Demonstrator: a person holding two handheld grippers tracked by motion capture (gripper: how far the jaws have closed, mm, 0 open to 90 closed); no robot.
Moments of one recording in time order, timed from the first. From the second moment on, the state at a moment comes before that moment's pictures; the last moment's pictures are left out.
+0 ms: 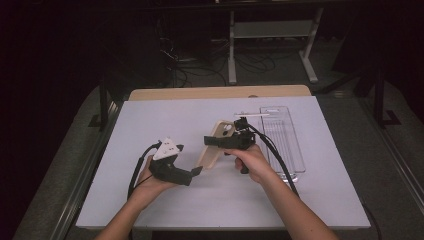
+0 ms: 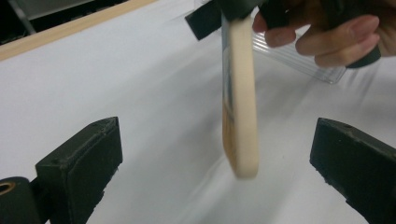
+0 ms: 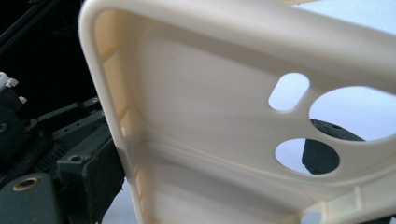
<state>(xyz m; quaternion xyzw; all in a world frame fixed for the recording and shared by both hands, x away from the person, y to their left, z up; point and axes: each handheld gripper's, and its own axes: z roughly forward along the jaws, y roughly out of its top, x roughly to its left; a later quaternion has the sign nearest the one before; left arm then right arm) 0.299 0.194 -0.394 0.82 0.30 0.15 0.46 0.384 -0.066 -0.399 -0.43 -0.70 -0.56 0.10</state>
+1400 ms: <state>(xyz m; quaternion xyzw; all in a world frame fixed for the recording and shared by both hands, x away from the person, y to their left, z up) 0.282 0.256 -0.427 0.83 0.29 0.14 0.46 0.399 -0.101 -0.371 -0.46 -0.69 -0.56 0.06</state>
